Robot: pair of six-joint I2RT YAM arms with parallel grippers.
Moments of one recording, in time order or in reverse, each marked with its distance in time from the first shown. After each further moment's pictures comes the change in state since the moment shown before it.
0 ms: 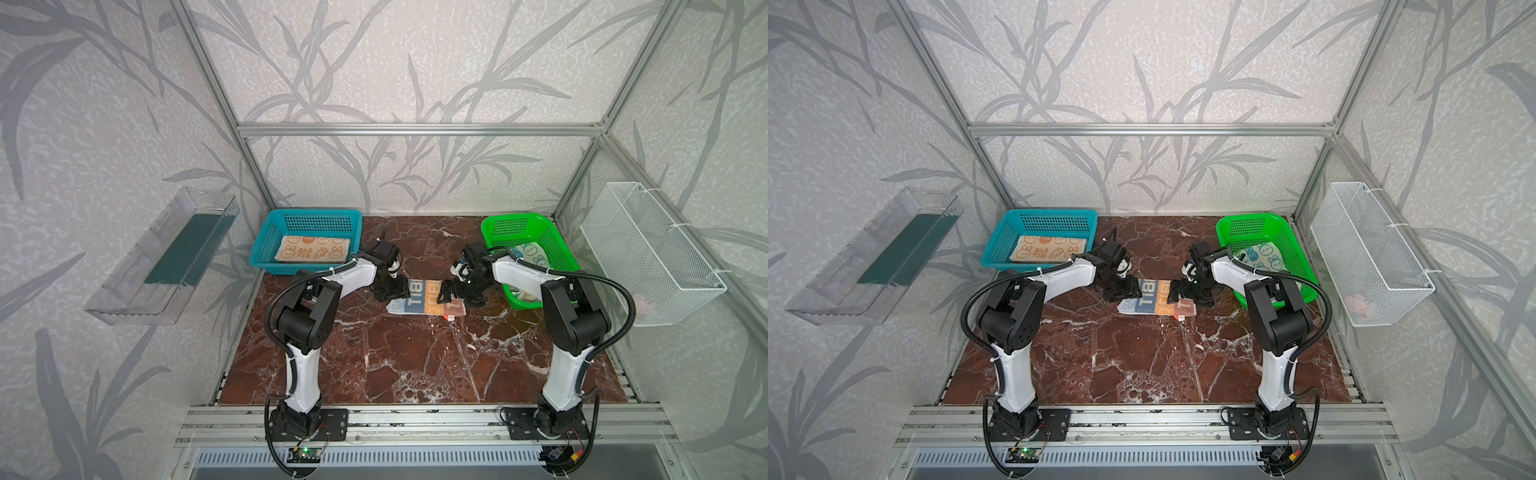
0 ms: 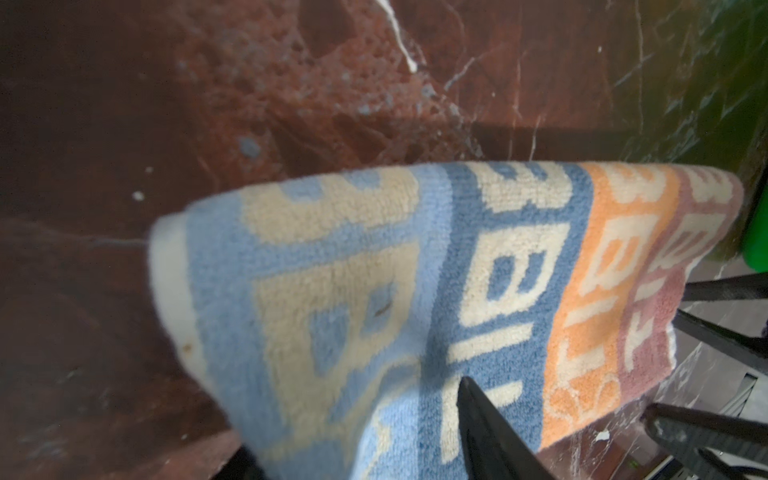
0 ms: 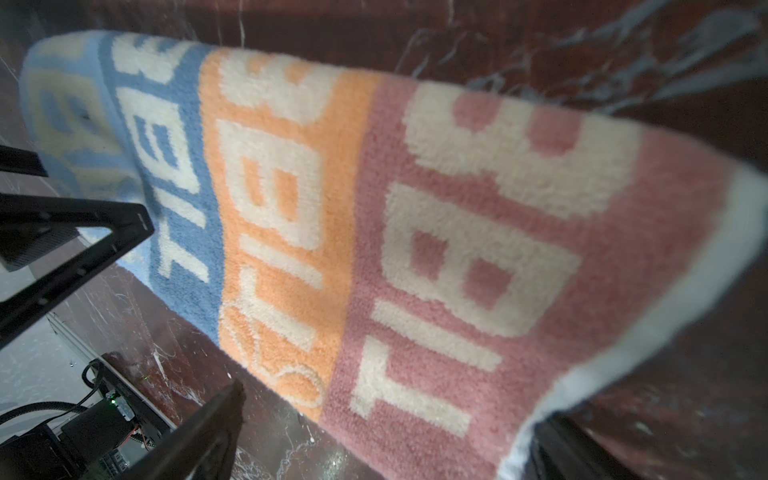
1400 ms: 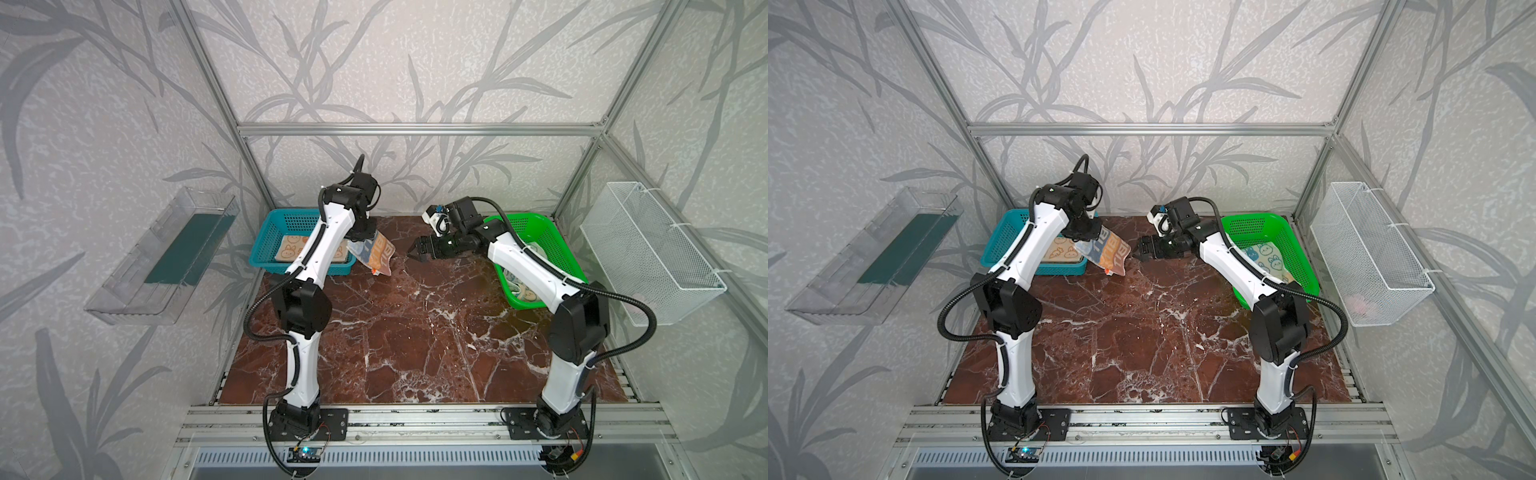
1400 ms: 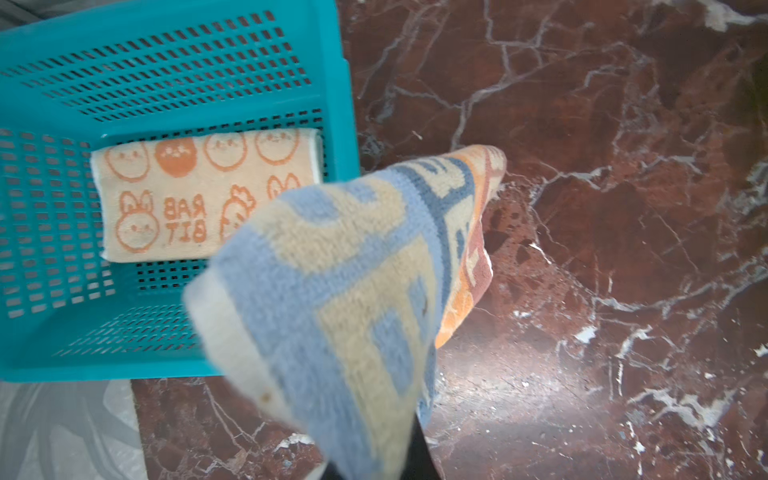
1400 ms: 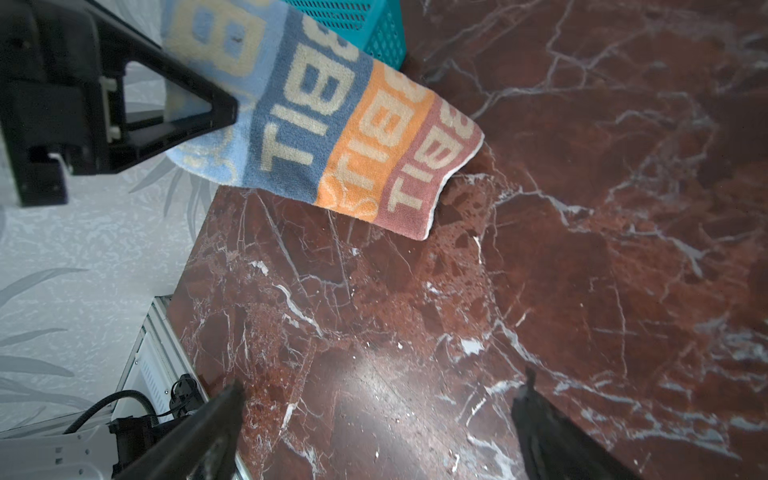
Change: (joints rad) left arm 0.194 0.132 0.995 -0.809 -0.509 0.366; right arm 0.148 -0.026 0.496 0.011 0.006 -0.047
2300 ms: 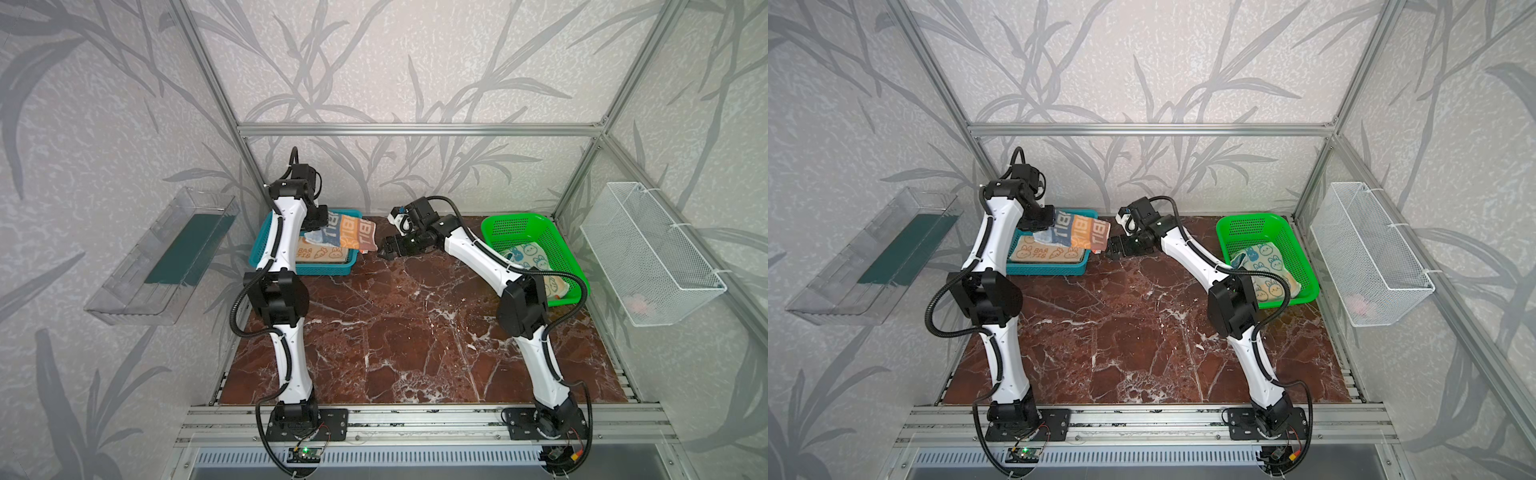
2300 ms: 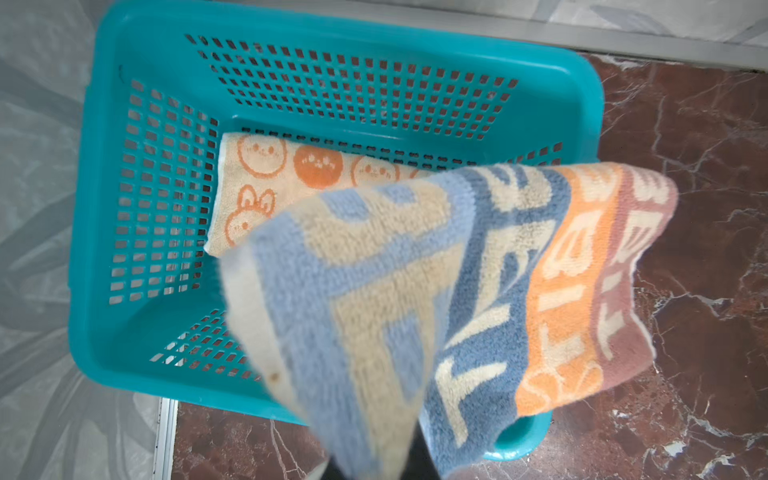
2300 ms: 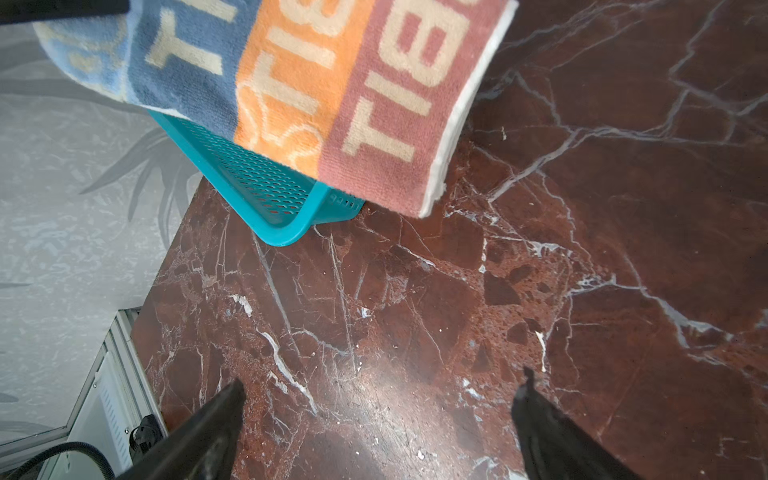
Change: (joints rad) left arm 0.309 0.068 0.047 0.056 0.114 0.053; right arm 0.100 0.405 0.461 -0.103 0.051 0.001
